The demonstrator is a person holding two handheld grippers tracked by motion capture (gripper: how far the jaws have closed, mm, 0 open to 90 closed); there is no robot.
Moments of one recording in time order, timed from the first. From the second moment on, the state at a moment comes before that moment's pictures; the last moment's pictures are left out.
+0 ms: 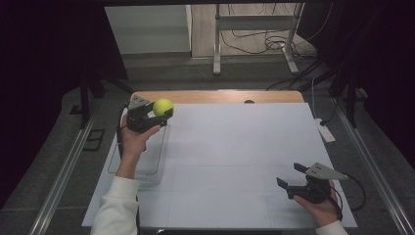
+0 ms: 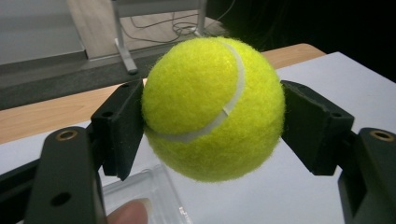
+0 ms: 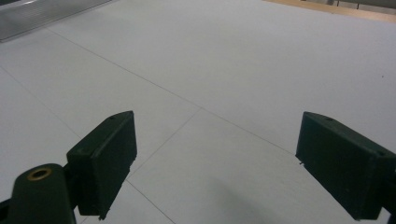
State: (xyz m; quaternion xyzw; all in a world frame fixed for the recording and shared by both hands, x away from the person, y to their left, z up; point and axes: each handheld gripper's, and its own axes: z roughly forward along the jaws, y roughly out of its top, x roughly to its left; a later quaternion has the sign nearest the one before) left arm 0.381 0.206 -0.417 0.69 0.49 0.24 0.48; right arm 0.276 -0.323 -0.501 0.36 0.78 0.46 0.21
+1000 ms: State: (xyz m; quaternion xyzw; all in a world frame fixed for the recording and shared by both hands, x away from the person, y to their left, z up) left arm 0.391 0.253 -0.430 0.66 0.55 0.26 0.44; right arm 0.277 -0.322 -0.502 0.36 0.78 0.46 0.21
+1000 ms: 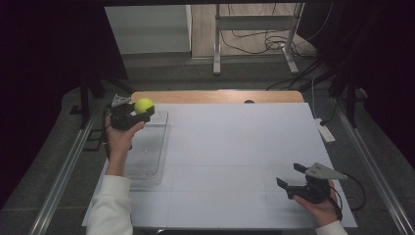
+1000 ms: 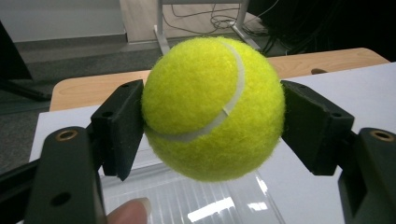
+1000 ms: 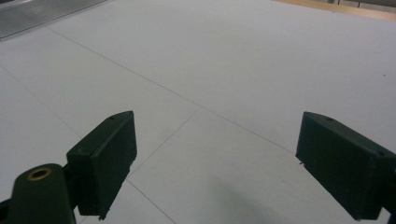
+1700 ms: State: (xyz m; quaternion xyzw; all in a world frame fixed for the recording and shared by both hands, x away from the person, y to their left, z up) left arm 0.400 0.270 -0.444 0.66 0.58 0.25 0.41; right arm 0.277 -0.321 -0.503 0.36 0.78 0.46 0.21
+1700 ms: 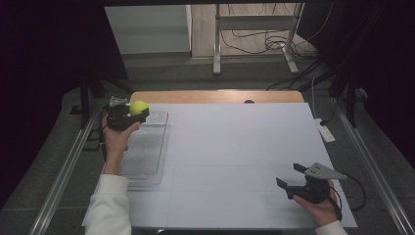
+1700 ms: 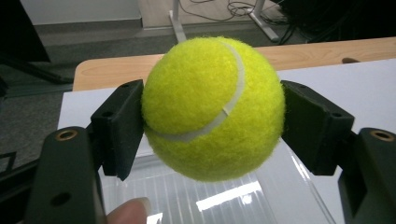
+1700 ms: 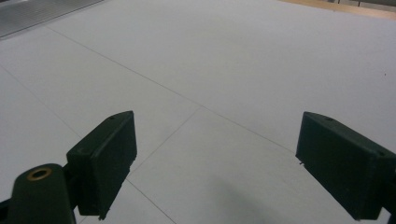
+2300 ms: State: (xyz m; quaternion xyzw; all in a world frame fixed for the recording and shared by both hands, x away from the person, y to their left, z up) left arm 0.416 0.277 -0.460 0.66 0.61 0.24 0.37; right arm 0.277 -0.322 -0.502 0.36 0.78 0.46 0.21
